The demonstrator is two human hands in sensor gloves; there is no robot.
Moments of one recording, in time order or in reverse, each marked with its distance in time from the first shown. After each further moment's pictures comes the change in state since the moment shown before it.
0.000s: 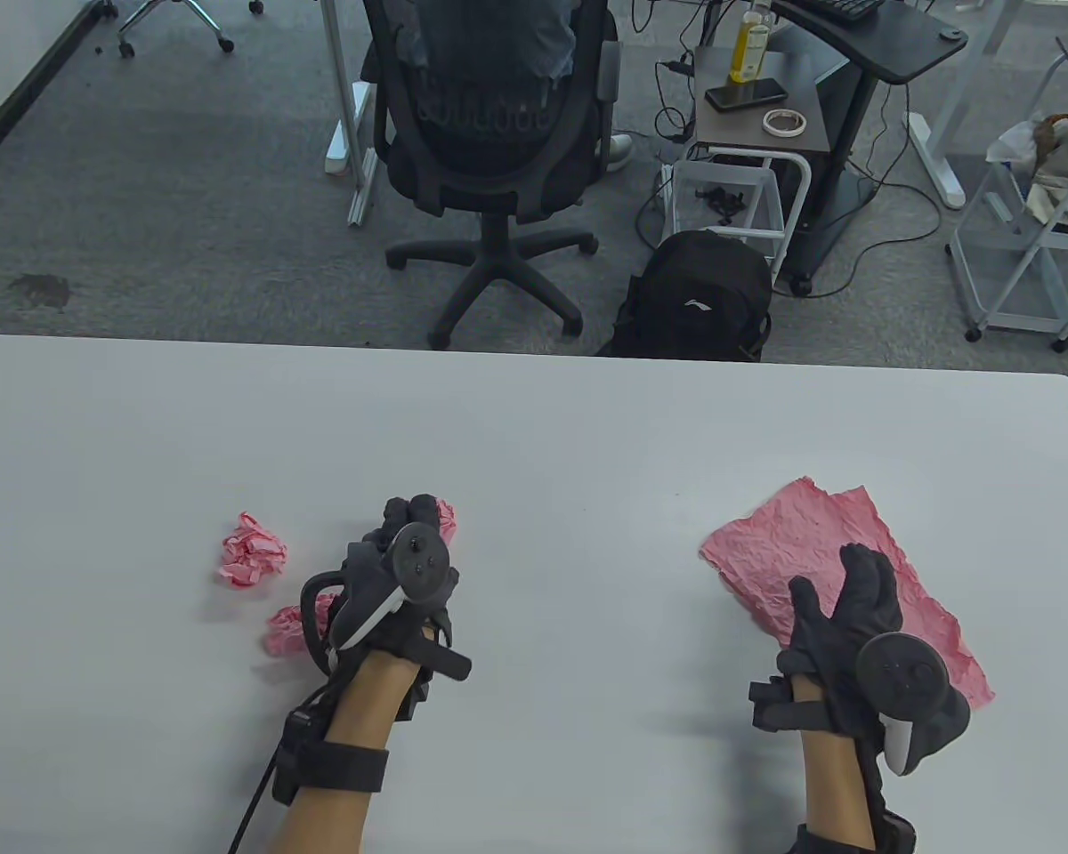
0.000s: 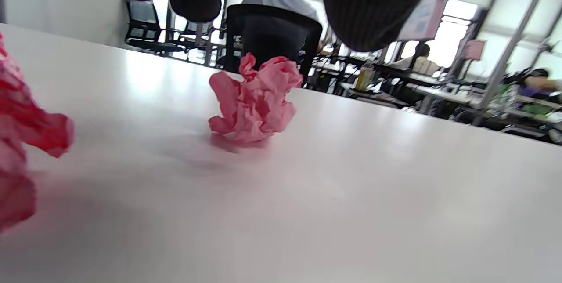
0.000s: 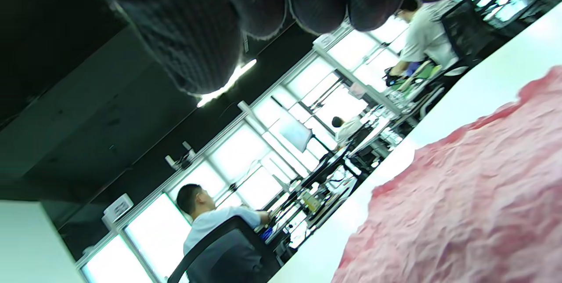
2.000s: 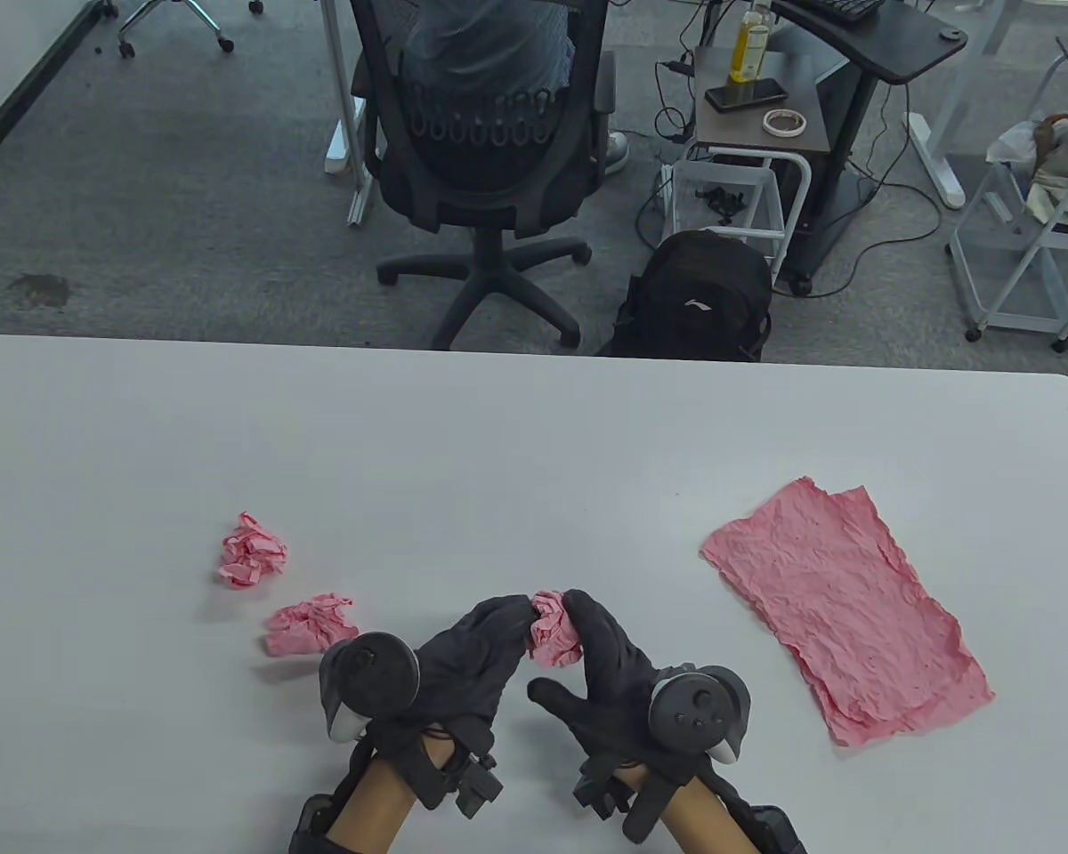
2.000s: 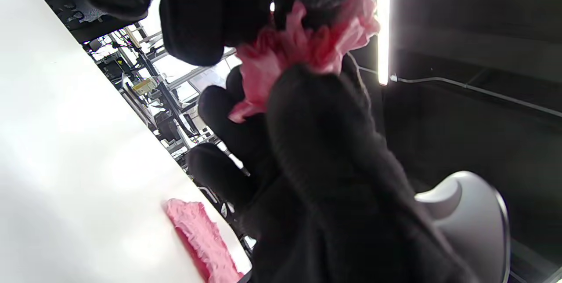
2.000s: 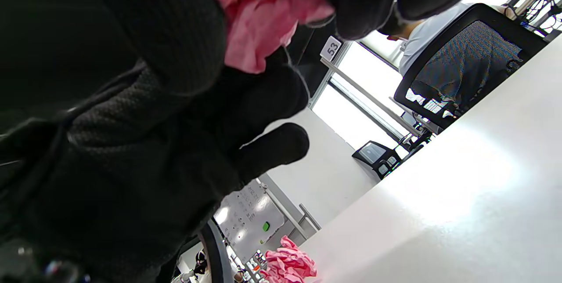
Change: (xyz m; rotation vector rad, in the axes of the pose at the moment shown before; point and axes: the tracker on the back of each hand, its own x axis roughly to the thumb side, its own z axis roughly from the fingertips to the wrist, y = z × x) left_hand 0.021 -0.033 0.089 0.136 -0.731 0.867; right_hand 0.113 0.107 0.098 0.576 -0.581 -0.422
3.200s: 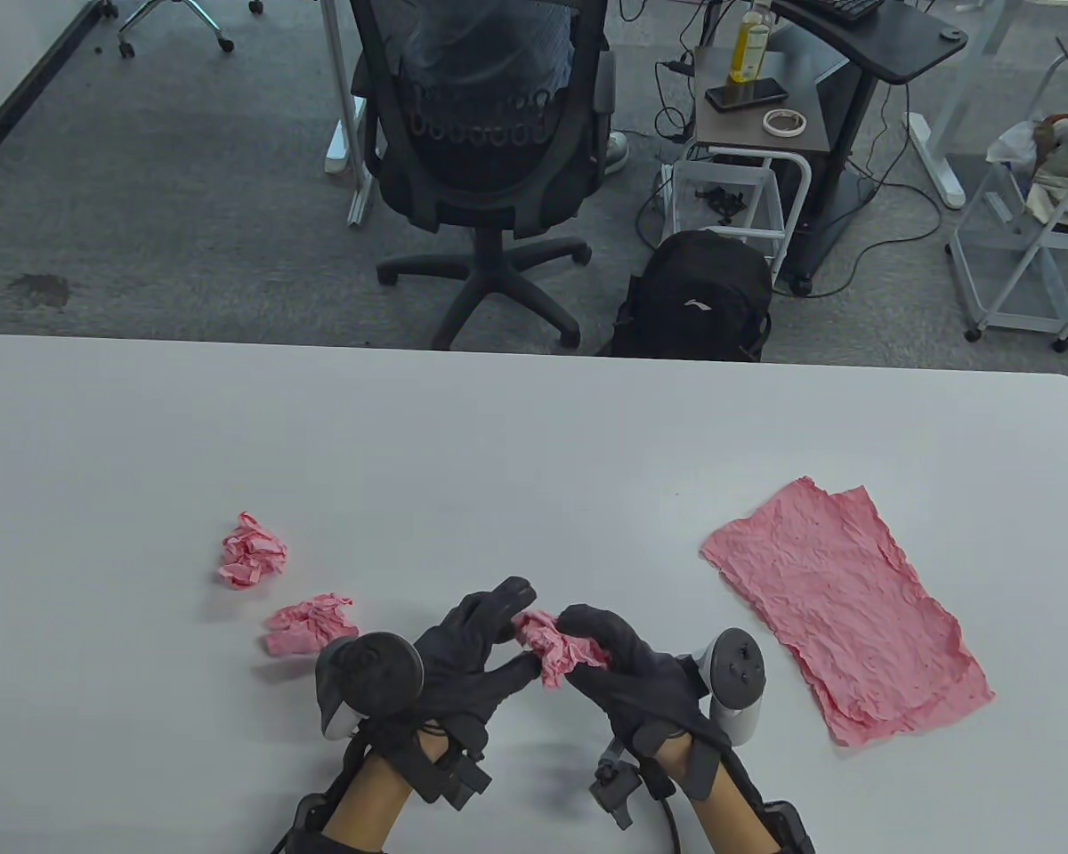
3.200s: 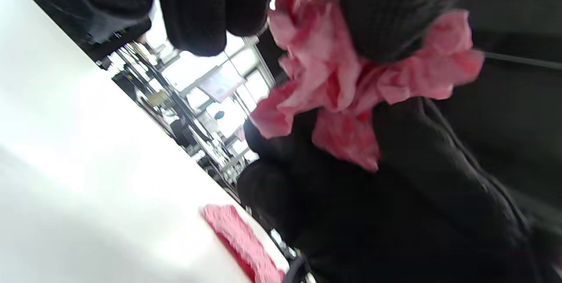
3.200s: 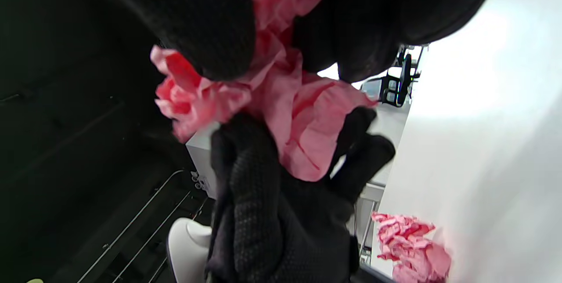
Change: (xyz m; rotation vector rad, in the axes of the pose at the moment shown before) left_hand -0.002 0.002 -0.001 -0.056 0.002 -0.100; right_hand -0.027 -0.008 -0.002 0.047 0.167 -0.606
